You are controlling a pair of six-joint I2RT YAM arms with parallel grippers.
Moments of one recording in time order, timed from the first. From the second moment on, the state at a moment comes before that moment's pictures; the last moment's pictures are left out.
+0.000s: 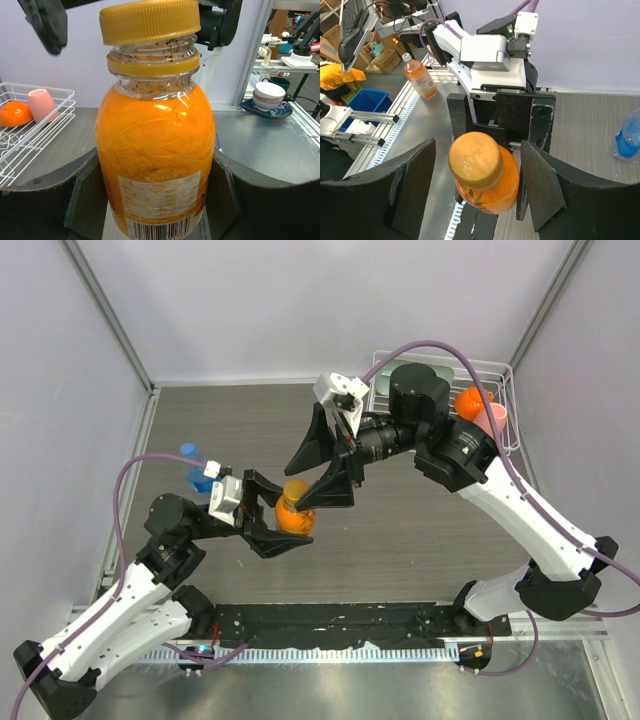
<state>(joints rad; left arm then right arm) -0.70 0.67 0.67 0.37 0.81 -0.29 0.87 1.40 1.79 -0.48 -0.99 0.10</state>
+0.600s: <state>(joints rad) -0.70 0.67 0.67 0.37 0.79 -0.29 0.87 1.39 1.71 -0.37 -1.00 0.18</state>
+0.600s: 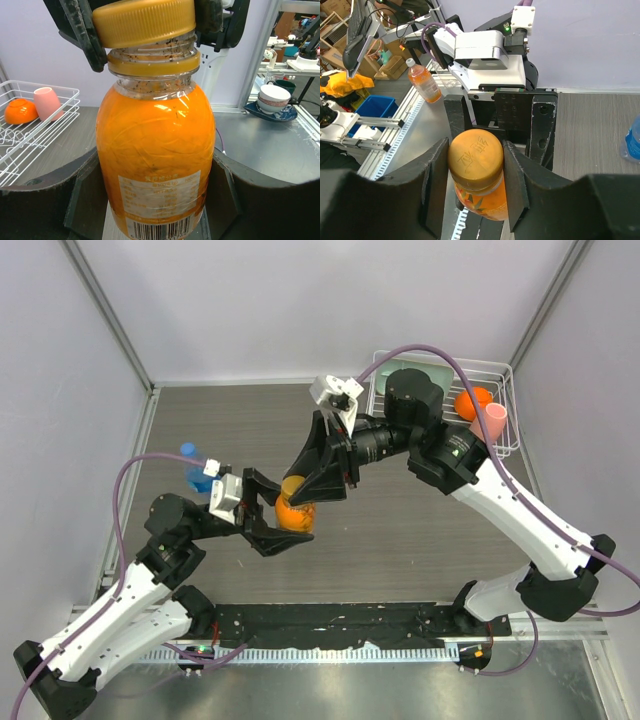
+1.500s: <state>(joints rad) -0.70 0.67 0.67 0.34 0.73 -0.29 0.87 1.36 1.74 -0.51 -0.90 0.08</state>
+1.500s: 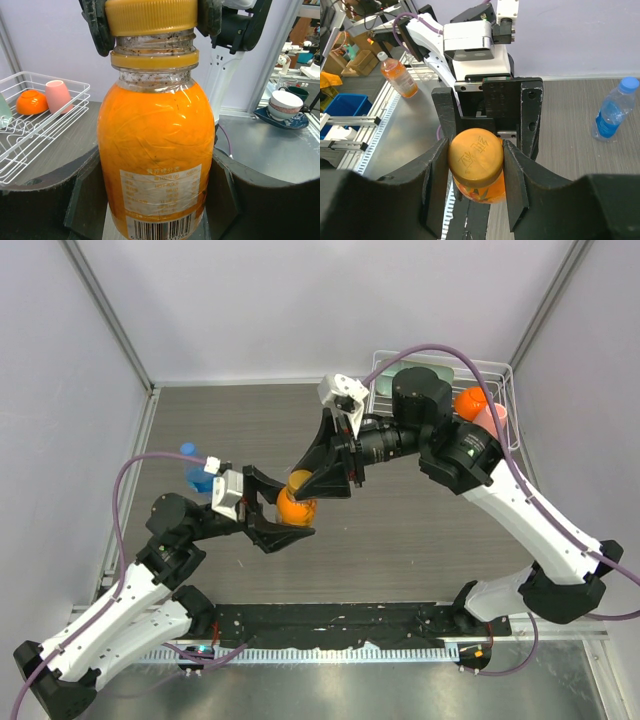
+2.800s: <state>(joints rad) -0.70 0.66 0.65 0.27 0.54 -0.28 0.95 1.25 1.51 -0.31 -0.42 0.22</state>
